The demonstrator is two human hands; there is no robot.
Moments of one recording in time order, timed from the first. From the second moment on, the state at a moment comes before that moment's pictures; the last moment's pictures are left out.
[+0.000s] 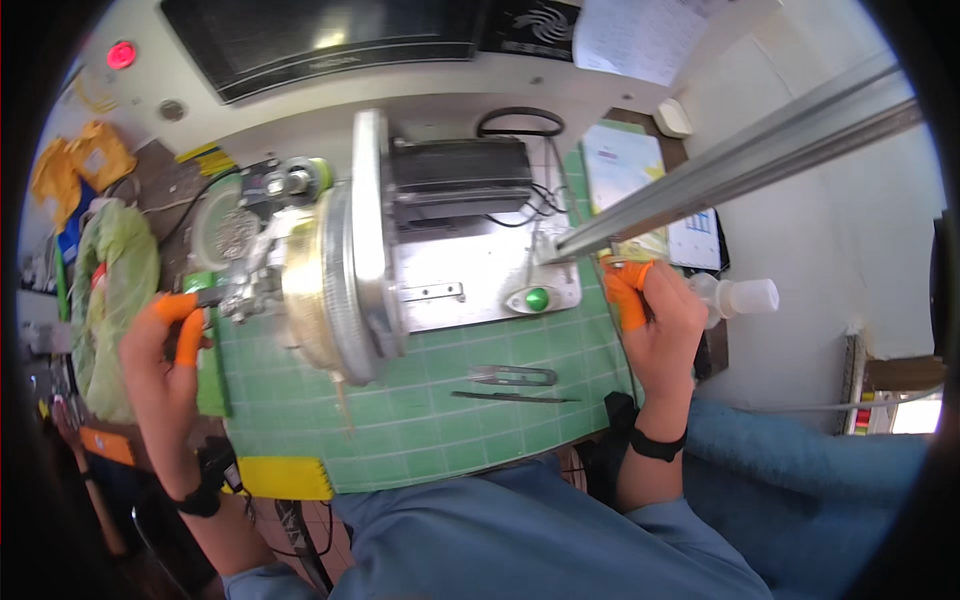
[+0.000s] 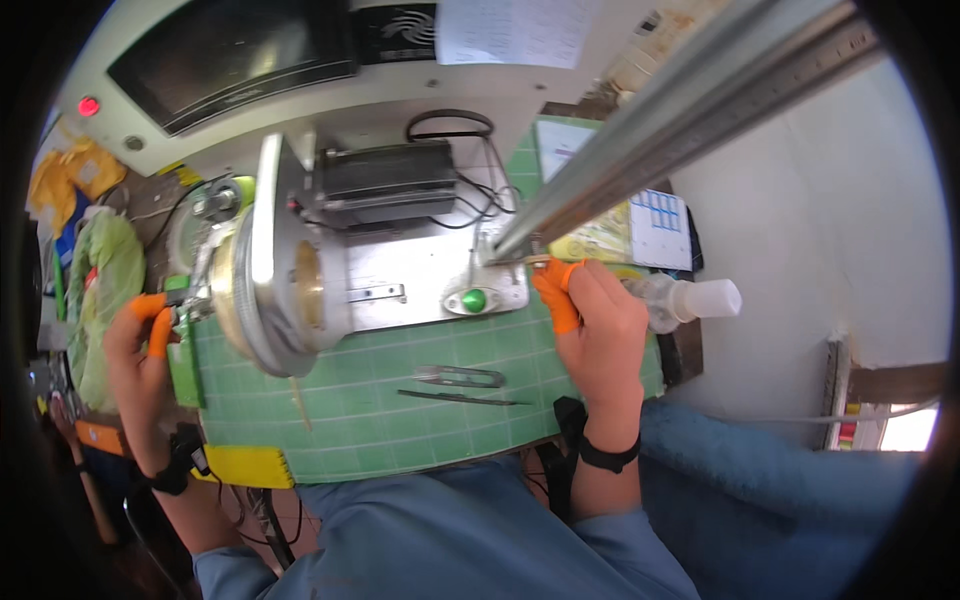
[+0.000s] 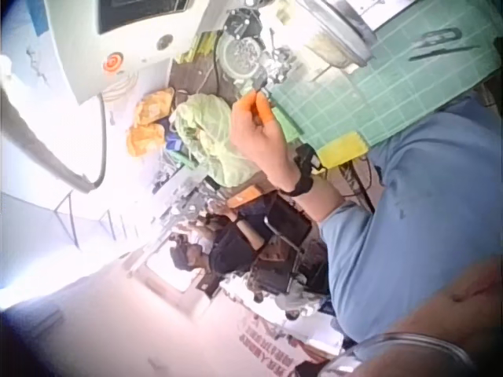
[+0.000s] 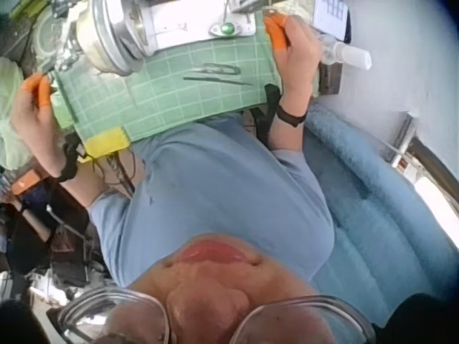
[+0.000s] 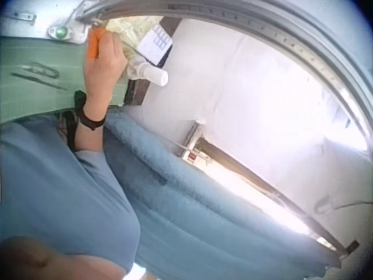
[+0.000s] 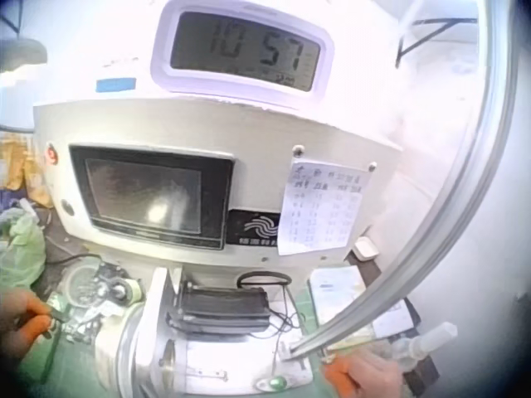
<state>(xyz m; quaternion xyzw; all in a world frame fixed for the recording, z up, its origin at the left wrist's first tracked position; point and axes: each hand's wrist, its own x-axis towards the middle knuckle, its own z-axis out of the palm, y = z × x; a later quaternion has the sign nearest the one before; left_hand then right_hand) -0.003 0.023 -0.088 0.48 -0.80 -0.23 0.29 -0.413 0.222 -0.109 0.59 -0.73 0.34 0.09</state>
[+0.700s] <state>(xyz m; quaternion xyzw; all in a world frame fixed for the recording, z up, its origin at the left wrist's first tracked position) -0.007 0.018 -0.079 0.31 -0.89 -0.15 0.29 -0.185 0.172 -0.087 0.69 -0.46 0.43 -0.35</state>
